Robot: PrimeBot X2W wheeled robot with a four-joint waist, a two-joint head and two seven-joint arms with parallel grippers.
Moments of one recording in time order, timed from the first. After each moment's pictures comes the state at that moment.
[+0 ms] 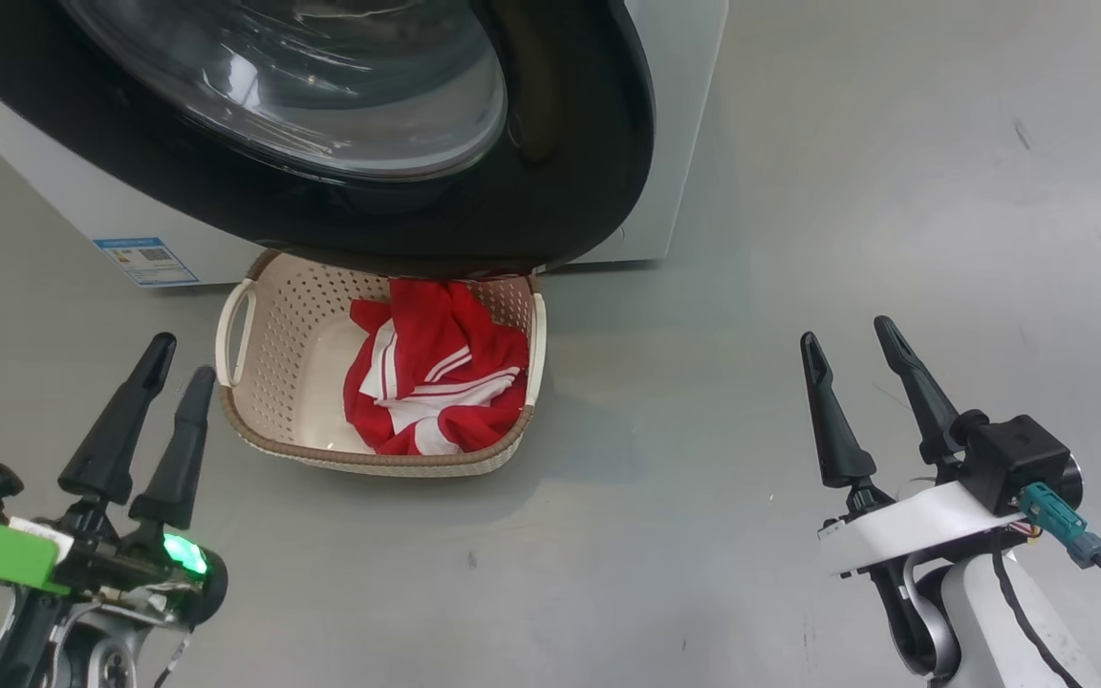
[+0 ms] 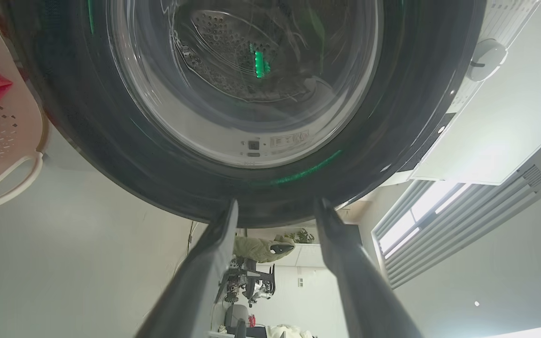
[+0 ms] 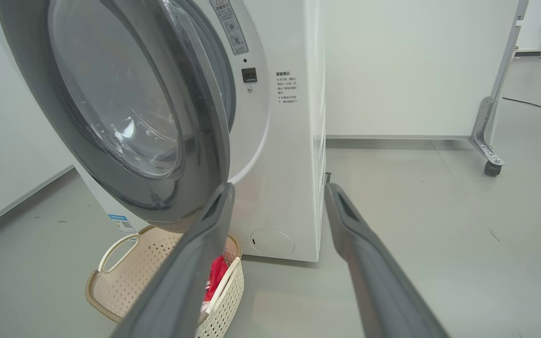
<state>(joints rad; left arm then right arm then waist) -0.12 0.03 0.15 -0.02 -1.91 -0.12 0.50 -0.13 -0.10 0.23 0.11 0.31 0.03 -0.25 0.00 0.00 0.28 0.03</state>
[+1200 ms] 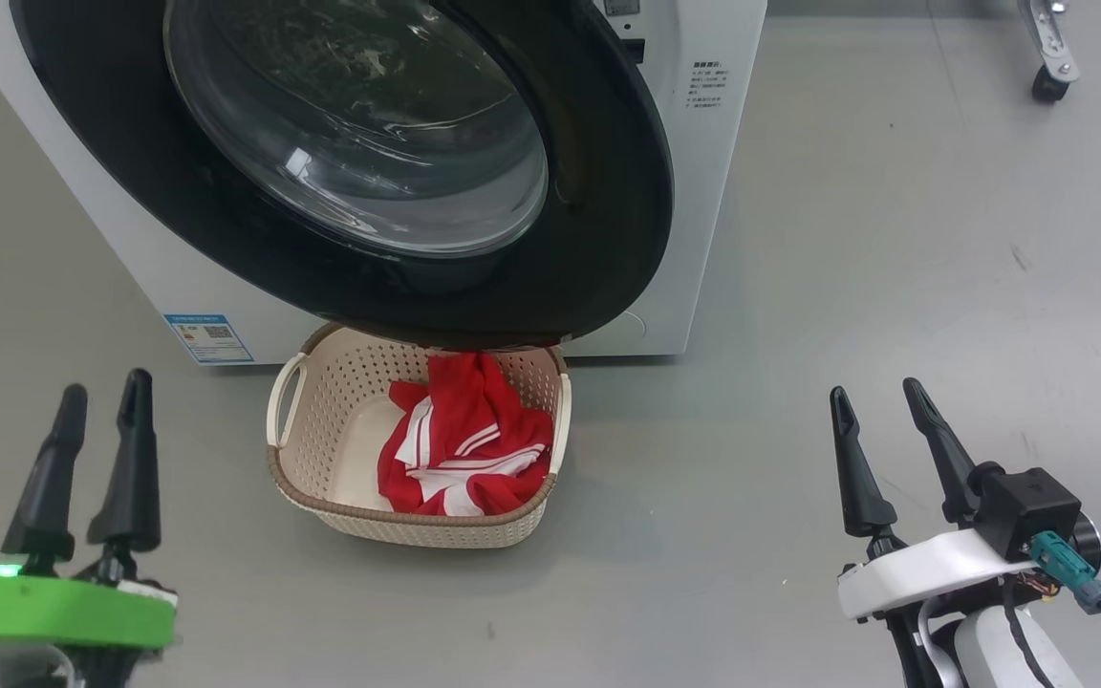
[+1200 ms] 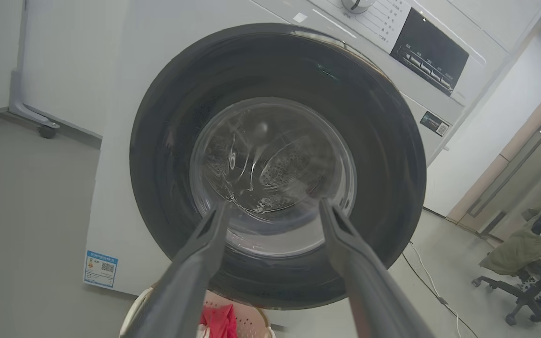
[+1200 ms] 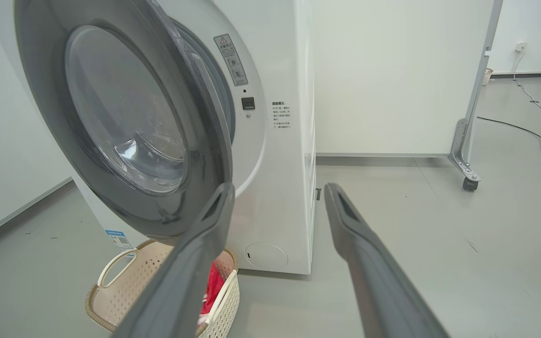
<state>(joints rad) 0.03 0.17 0.02 -0.24 -0.87 -0.12 0.02 -0.03 -0.09 0.19 0.13 0.31 0.02 -0.25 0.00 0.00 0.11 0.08</state>
